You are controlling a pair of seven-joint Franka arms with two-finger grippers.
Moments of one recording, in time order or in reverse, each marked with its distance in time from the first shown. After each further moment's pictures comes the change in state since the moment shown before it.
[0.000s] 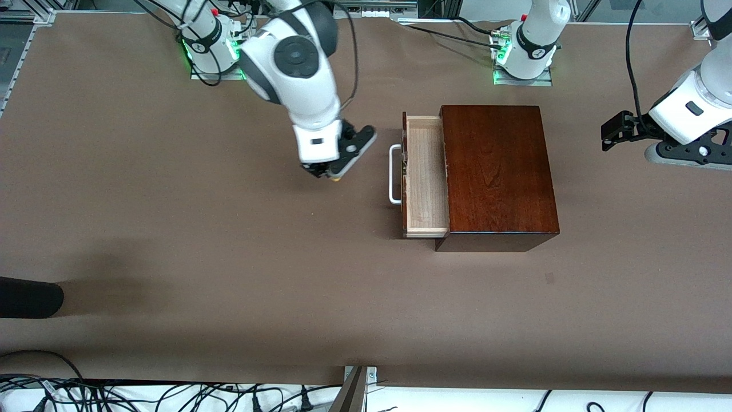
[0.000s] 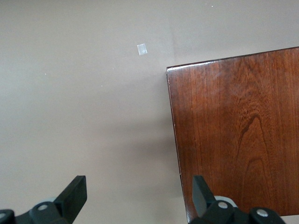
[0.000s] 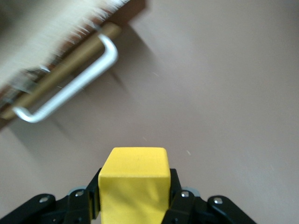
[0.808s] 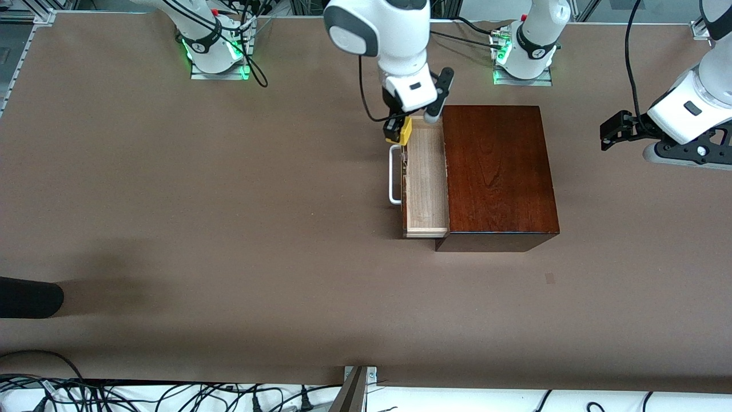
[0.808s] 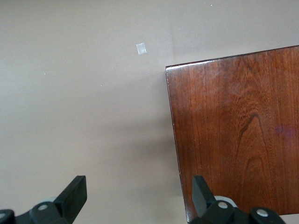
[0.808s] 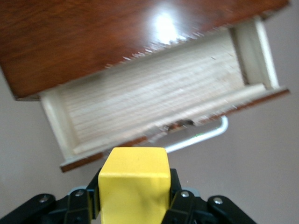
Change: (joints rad) left arm 0.000 0.000 -0.003 0.000 0.000 -0.003 0.000; right arm 0.297 0.145 -0.002 0.267 -0.153 -0.124 -0.033
